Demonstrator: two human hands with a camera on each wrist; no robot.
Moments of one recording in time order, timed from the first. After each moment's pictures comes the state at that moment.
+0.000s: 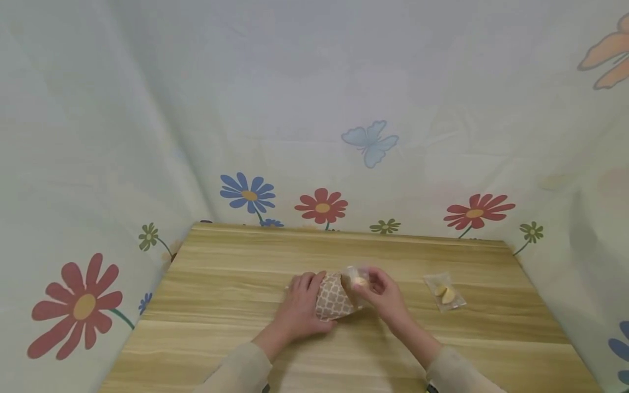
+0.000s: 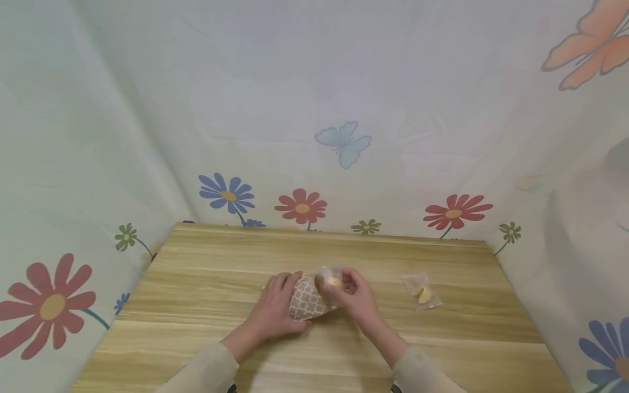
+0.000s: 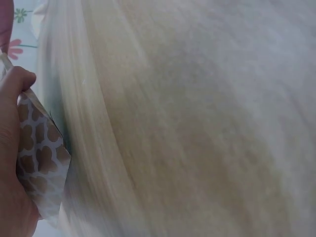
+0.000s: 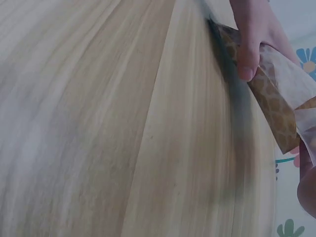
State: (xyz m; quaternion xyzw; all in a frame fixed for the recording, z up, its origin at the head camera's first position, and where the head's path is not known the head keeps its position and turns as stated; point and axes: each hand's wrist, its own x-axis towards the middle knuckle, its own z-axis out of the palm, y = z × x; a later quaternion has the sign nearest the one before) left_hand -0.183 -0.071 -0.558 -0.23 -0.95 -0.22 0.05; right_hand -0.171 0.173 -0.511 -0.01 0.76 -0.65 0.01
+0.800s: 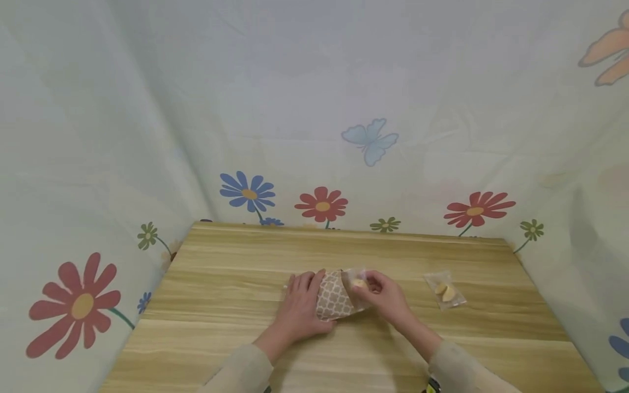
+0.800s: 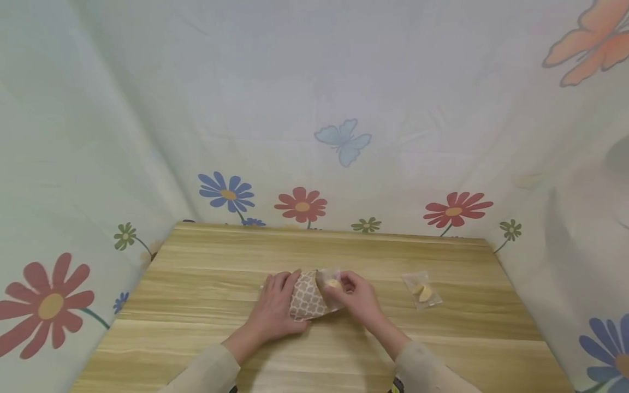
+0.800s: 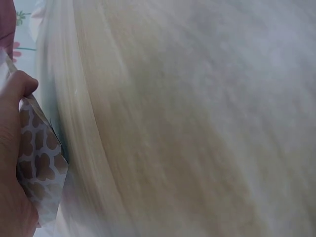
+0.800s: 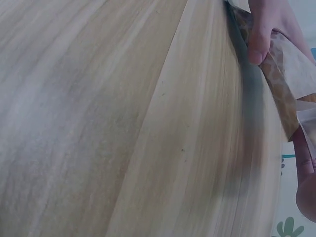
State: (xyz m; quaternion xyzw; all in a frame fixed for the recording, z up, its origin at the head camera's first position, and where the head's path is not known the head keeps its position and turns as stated) left_hand -0.179 -0.069 -0.561 -0.22 -0.95 -0.19 0.07; right_hand -0.179 0.178 -0.521 -0.02 0.84 -0.55 0.00
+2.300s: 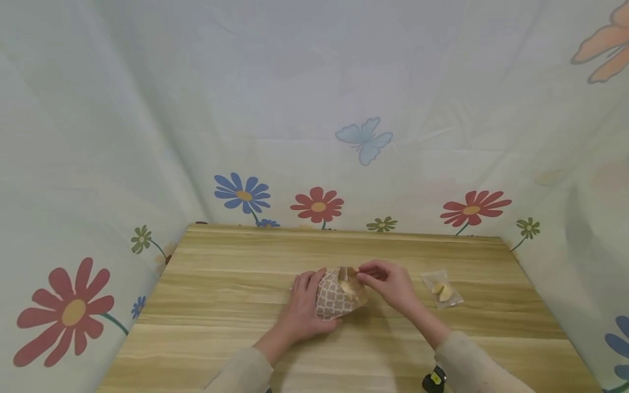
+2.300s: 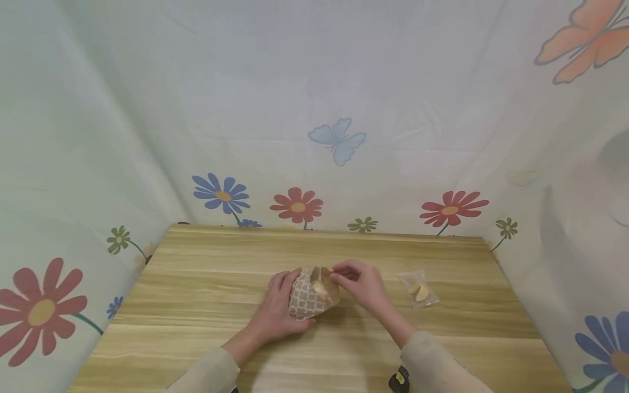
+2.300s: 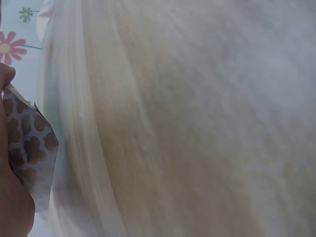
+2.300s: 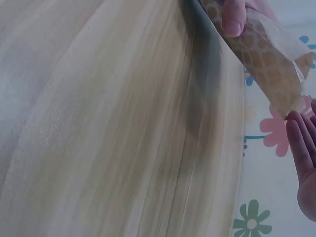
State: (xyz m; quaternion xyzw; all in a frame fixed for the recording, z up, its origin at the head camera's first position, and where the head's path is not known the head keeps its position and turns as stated) left_hand -0.181 -0.058 -0.562 -0.22 -0.91 -0.33 0.08; right_hand -0.194 0.198 -0.487 -0.12 0.85 -0.51 -0.02
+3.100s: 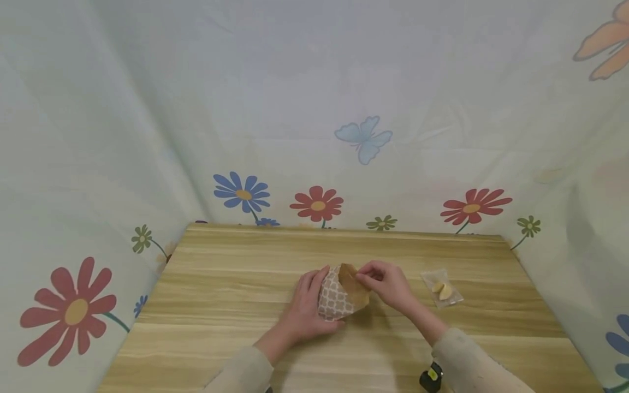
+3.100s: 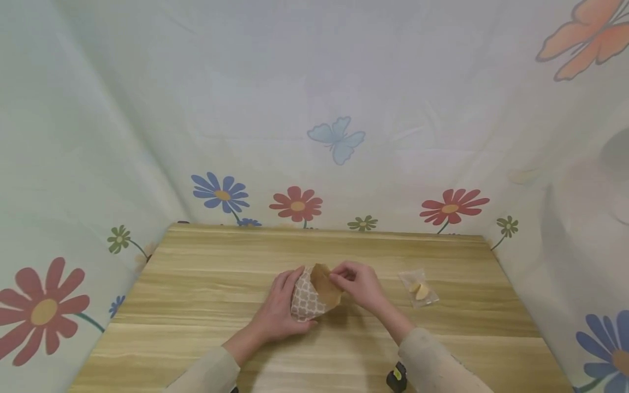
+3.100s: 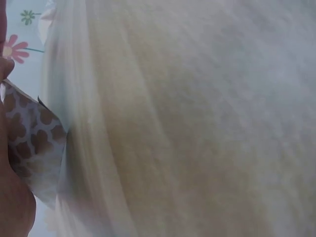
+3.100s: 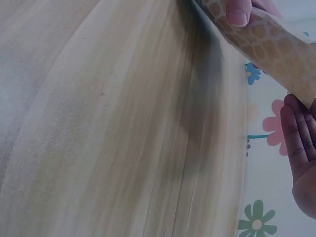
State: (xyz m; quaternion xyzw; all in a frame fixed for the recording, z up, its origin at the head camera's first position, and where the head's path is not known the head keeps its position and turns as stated) left_hand -0.178 -0.055 -0.558 -0.24 -0.90 -0.35 0.05; right_hand -0.199 0.201 -0.494 -0.15 0.85 -0.51 0.01
